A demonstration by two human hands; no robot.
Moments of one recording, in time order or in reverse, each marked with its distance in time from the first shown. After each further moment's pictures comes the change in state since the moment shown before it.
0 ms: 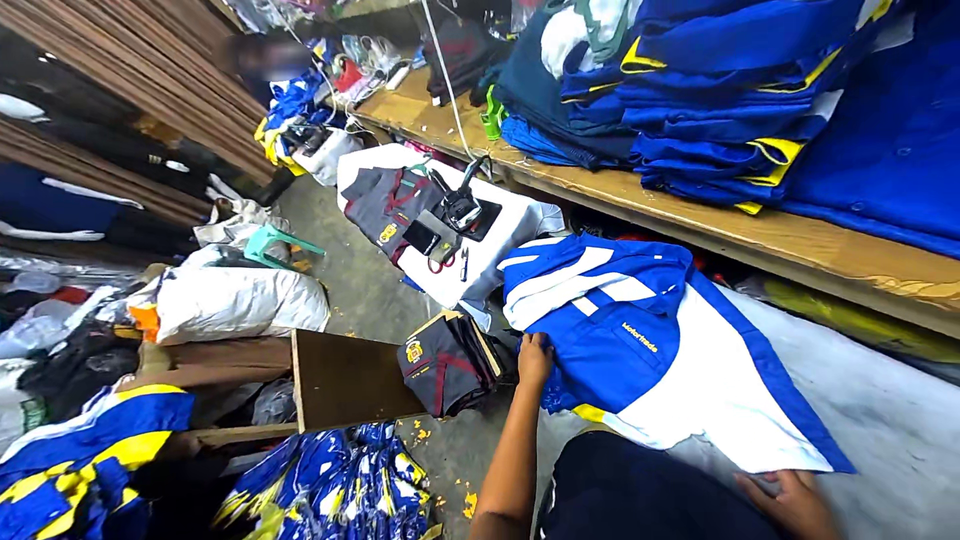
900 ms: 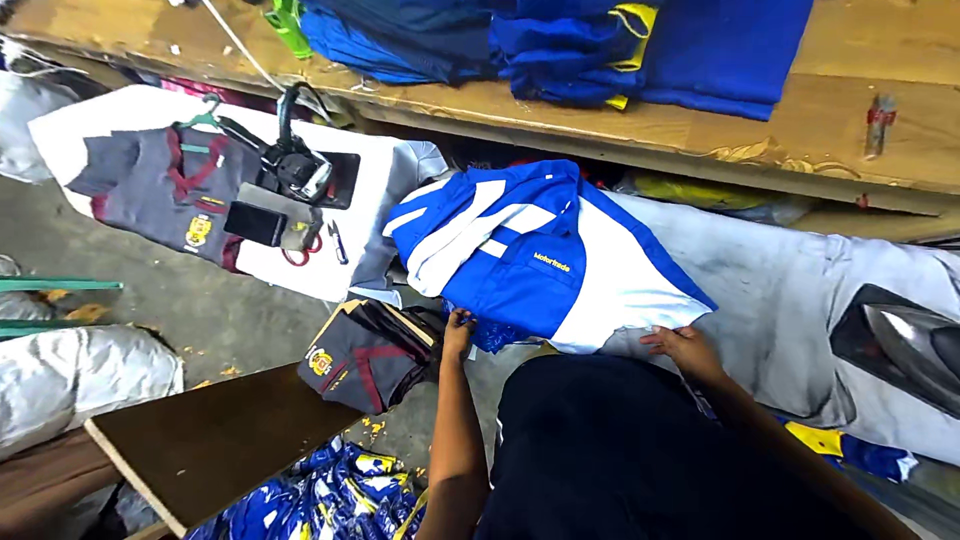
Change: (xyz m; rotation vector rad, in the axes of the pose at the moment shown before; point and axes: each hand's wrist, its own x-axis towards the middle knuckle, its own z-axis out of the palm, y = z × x) left_hand 0.022 -0.083 0.043 -0.607 -0.252 -0.129; right_hand 0.014 -0.035 0.006 0.796 0.119 0.557
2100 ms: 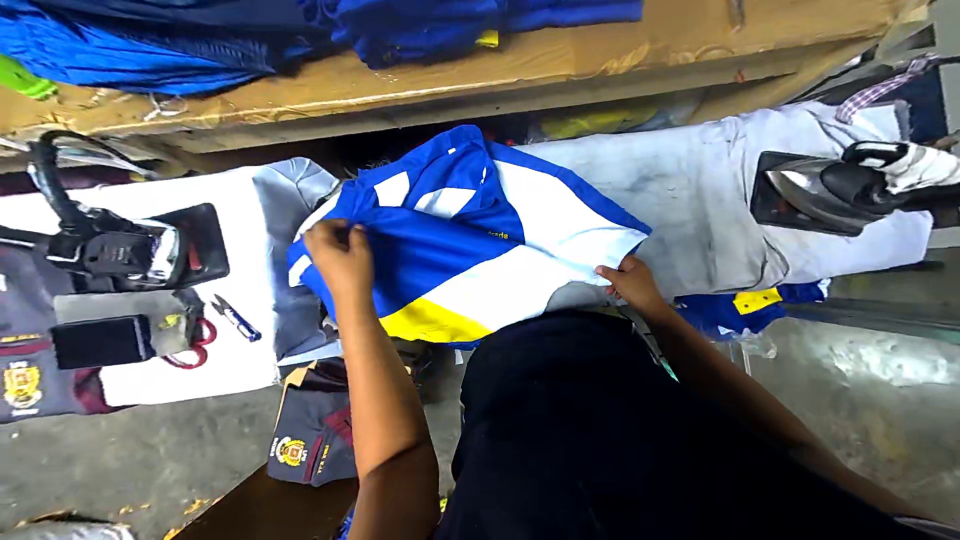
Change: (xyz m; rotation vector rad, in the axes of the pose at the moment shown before) left_hand 0.041 0.213 -0.017 0.483 0.095 0.733; right_hand -0.008 0.007 0.035 -0.253 0.250 0.035
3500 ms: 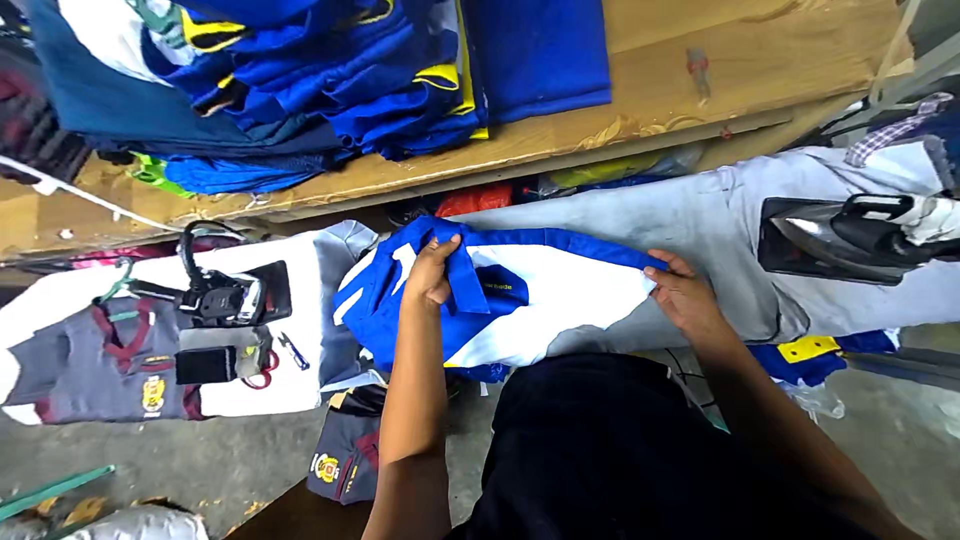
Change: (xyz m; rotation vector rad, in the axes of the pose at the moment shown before) left_hand 0.007 0.125 0.070 -0.866 -0.440 -0.417; right_hand 0.024 -0.027 -0.086 0.817 -0.003 -0.199
